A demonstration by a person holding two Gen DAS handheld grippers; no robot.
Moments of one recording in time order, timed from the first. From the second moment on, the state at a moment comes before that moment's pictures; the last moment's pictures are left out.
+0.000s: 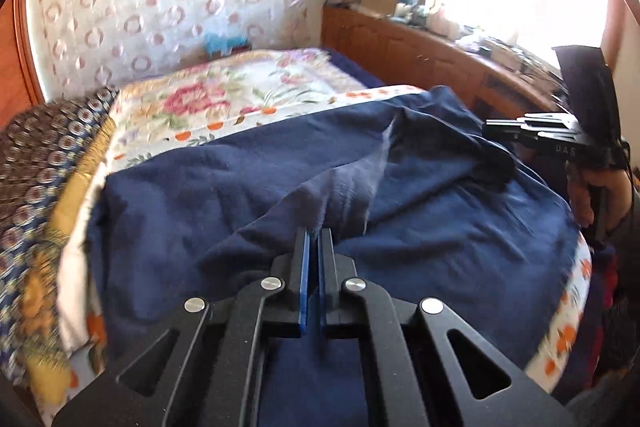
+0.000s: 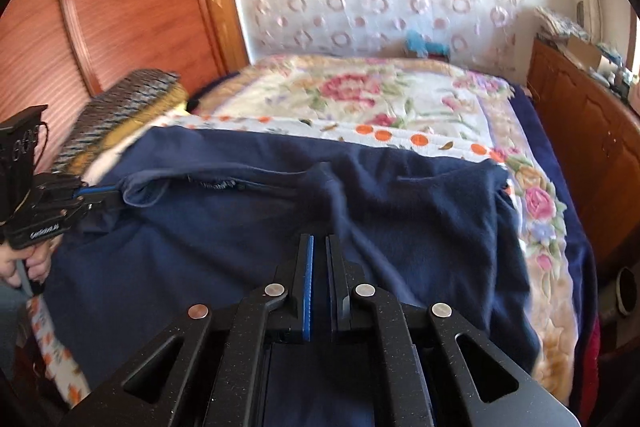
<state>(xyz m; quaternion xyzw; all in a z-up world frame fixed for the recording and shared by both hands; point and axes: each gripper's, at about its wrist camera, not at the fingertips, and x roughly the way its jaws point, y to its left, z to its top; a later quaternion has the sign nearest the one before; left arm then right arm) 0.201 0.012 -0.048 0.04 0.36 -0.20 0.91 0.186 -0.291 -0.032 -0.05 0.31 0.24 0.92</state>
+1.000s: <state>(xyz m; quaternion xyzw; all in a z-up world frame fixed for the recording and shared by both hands) 0.133 0.015 -0.034 0.04 0.32 -0.24 0.91 0.186 -0.249 -0.032 -0.12 0.30 0.27 0.91</state>
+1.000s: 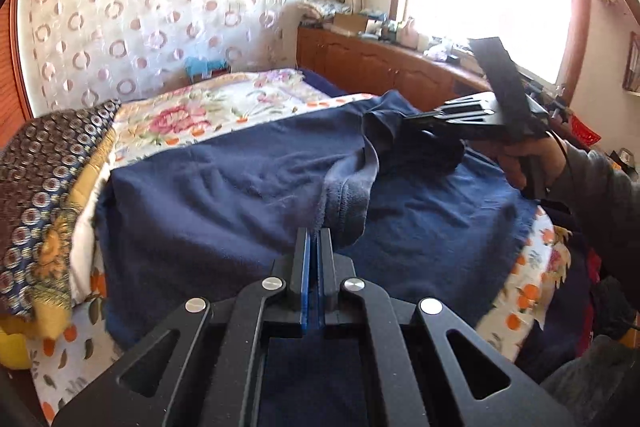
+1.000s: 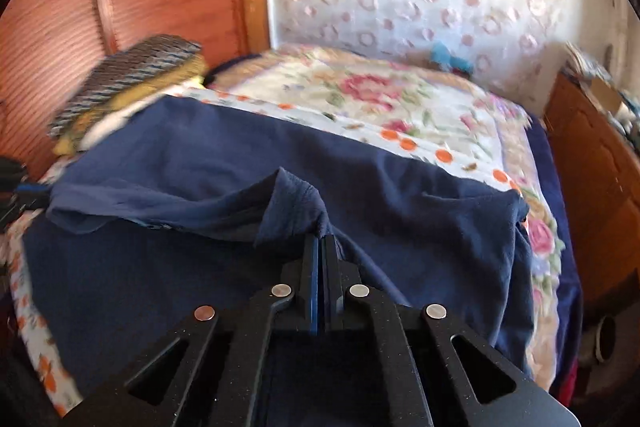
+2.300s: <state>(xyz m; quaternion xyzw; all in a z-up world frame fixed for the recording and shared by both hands) 0.130 0.116 -0.083 -0.06 0.40 -0.10 0.91 0.099 -0.317 -0.086 -0.03 0.35 0.14 0.92</state>
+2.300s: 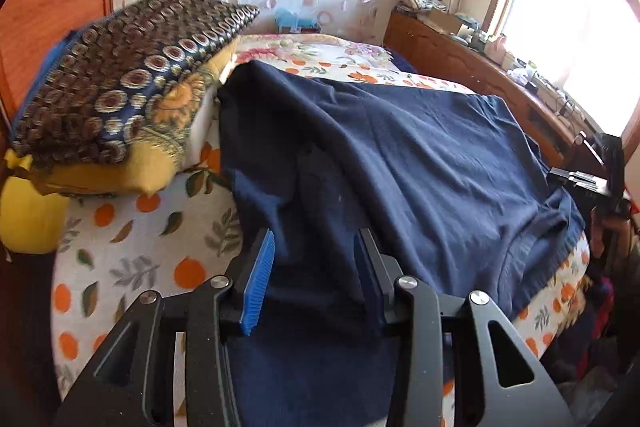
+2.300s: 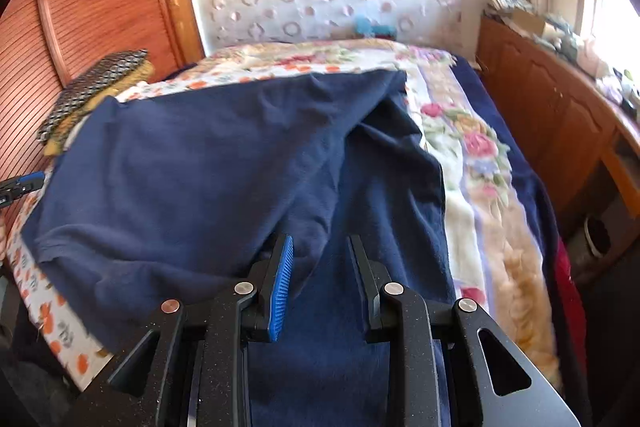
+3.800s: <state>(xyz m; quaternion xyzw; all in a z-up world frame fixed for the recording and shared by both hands) 0.175 0.133 -0.085 -0.07 0.35 -0.06 0.93 0.079 -0.349 -0.091 0.00 0.33 0.10 0.94</state>
